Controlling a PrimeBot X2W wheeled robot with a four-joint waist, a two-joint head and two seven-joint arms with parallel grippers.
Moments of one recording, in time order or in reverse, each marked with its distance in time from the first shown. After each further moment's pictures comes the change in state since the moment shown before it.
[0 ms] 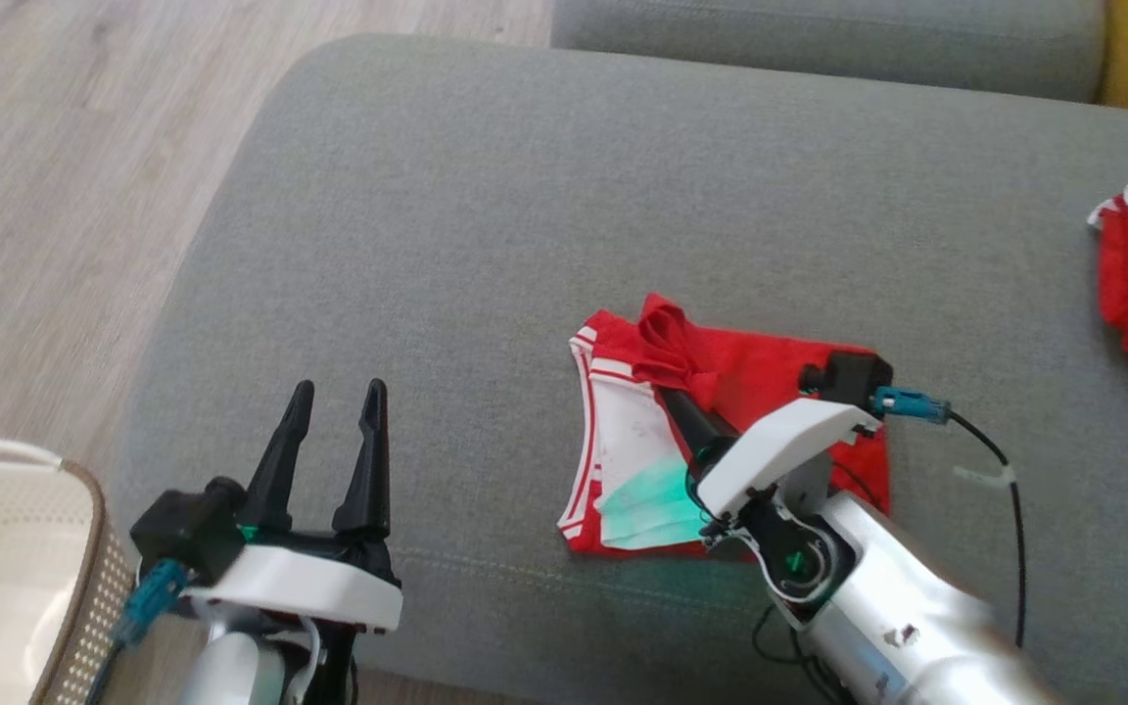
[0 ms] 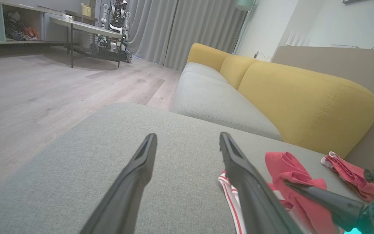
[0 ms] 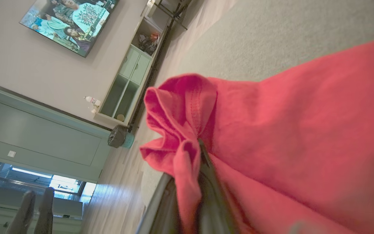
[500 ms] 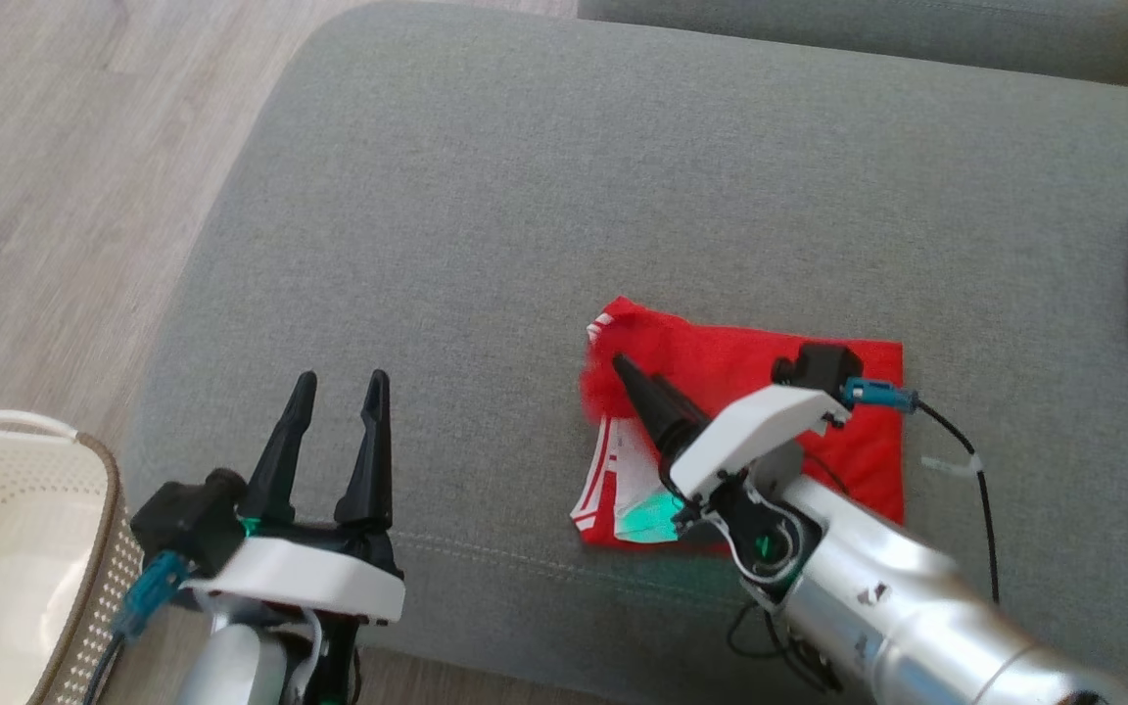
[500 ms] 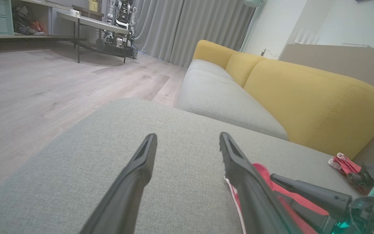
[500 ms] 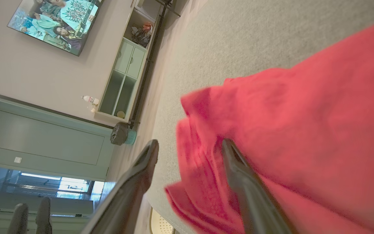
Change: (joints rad) left arm -0.015 0.000 -0.008 0.001 -0.012 0.002 0.000; right arm -0.149 -0.003 0.320 0.147 0.335 0.000 -0.128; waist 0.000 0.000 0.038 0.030
